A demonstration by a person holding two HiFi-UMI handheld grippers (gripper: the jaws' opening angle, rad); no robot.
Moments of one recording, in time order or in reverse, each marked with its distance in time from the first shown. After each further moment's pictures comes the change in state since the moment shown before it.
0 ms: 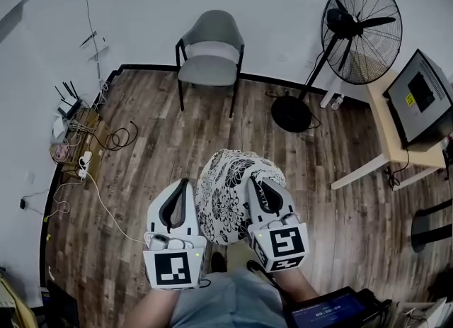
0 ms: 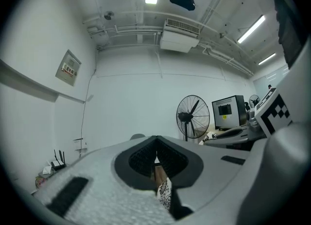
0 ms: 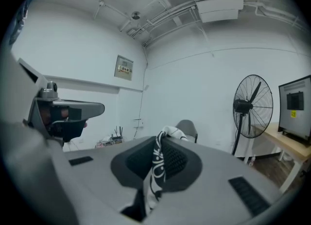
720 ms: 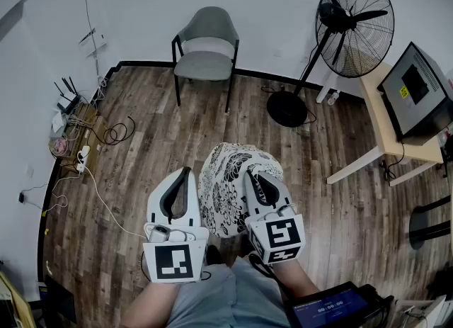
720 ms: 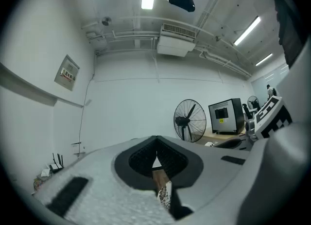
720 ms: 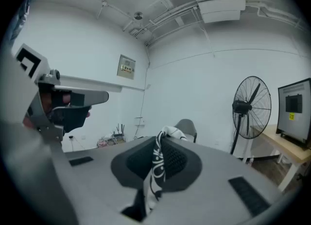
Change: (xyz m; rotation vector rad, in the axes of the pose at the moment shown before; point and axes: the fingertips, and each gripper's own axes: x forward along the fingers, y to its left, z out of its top) left arm -0.018 -0.040 0.024 0.020 -0.053 -0.012; right arm -0.034 -0.008 -0.010 -0.030 0.009 0.016
